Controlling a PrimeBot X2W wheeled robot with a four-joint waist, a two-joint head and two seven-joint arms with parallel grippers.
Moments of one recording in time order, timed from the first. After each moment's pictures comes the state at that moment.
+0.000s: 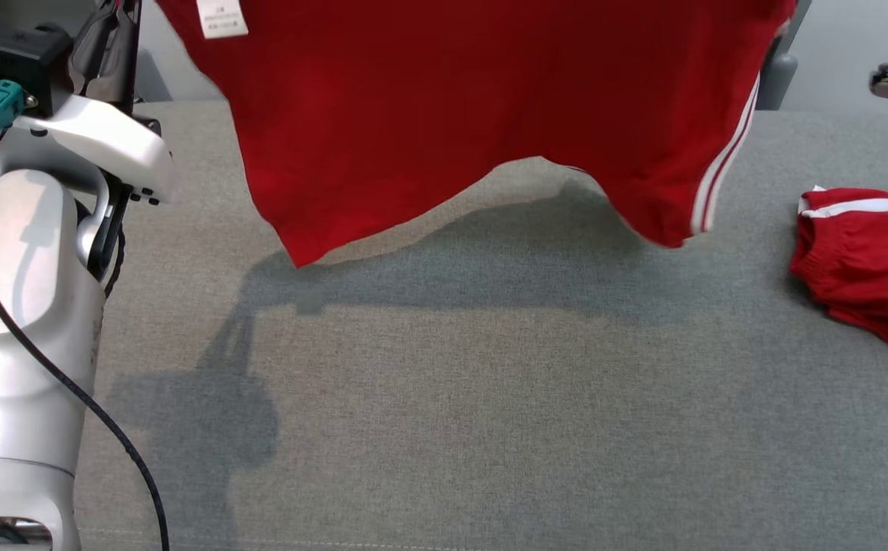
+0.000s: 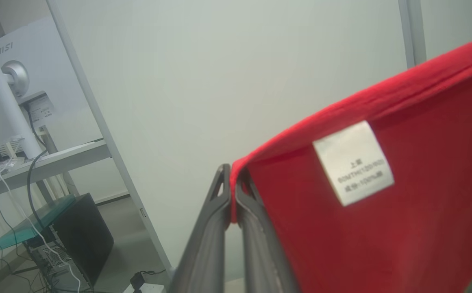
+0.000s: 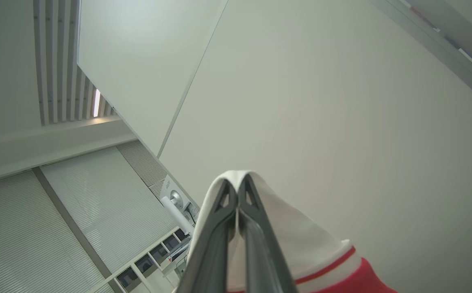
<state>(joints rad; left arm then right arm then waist) -0.95 0.24 -0.17 0.77 -0.11 -0.13 -0.26 -1.01 -0.48 0.50 0.39 1.58 0.13 -0.25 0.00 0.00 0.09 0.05</state>
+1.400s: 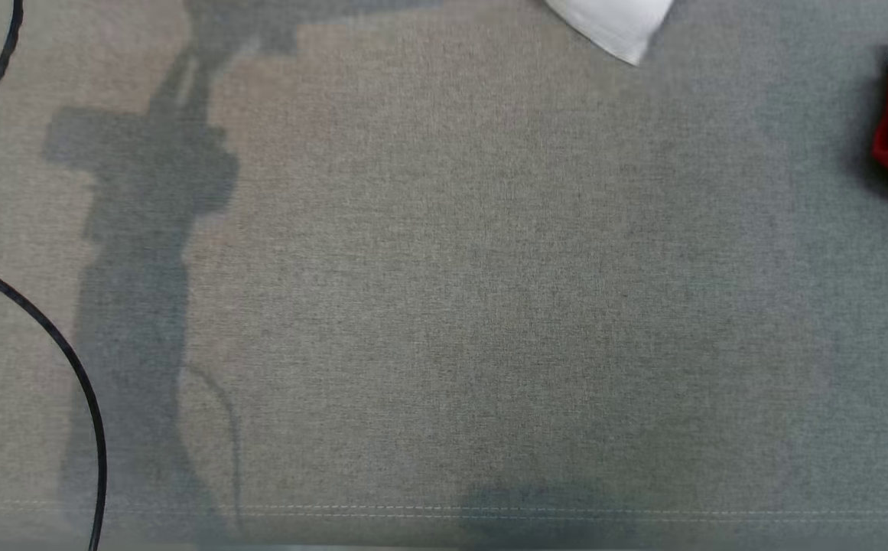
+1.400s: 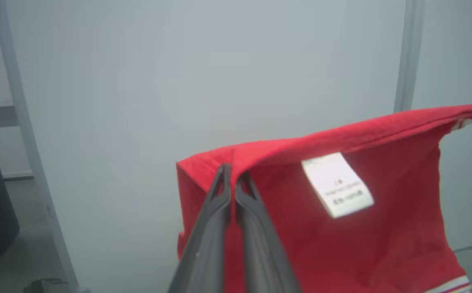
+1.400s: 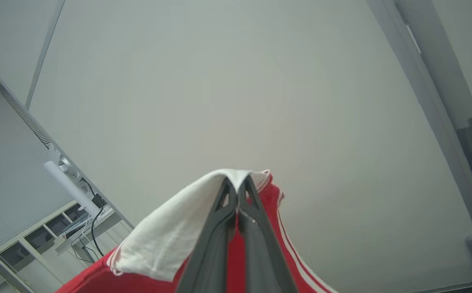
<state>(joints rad) -1.32 0.36 -0.37 0.67 -0.60 -0.12 -0.15 -1.61 -0.37 0.61 0.89 1.37 0.13 -0.08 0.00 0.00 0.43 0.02</state>
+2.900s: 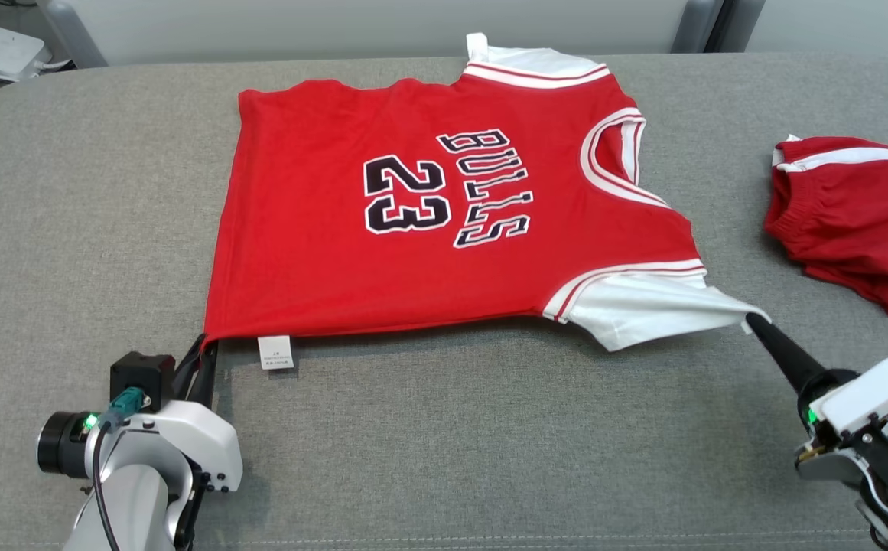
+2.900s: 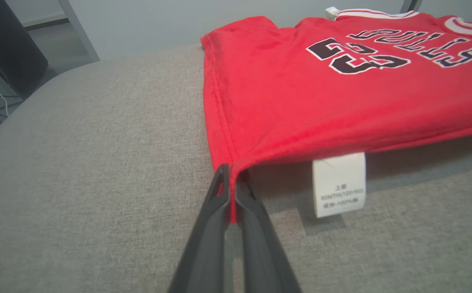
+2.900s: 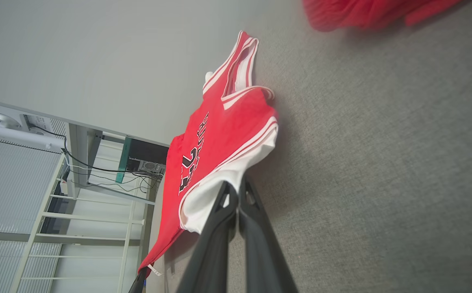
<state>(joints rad) -0.42 0.18 -0.20 0.81 -0.22 -0.03 -0.25 -0.37 -0.55 0.56 0.33 1.72 0.13 0.00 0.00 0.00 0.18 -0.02</state>
